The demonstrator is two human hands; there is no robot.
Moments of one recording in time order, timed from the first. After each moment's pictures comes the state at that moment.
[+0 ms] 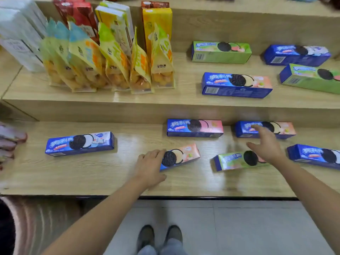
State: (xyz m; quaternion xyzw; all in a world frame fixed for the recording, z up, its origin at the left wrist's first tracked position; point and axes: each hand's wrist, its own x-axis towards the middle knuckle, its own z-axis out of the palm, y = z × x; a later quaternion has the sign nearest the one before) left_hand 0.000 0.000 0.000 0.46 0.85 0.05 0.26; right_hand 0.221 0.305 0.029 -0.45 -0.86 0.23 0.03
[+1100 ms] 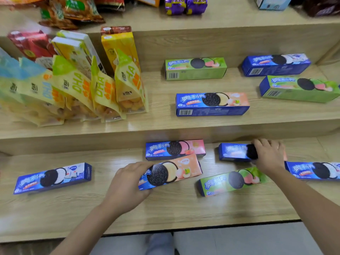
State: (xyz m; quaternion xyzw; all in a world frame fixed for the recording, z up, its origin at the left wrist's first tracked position) left_hand -0.011 0.043 0.072 0.49 0.83 0.19 0.18; right_hand 0.258 0.390 -0.009 -0.47 -0.88 -0.02 -0.10
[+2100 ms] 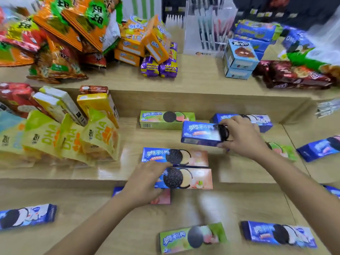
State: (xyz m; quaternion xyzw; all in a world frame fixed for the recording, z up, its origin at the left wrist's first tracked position) left_hand -0.004 0.242 0.122 0.60 0.77 0.20 0.09; right_hand 0.148 0.512 0.211 -0.31 -0.94 0.11 0.03
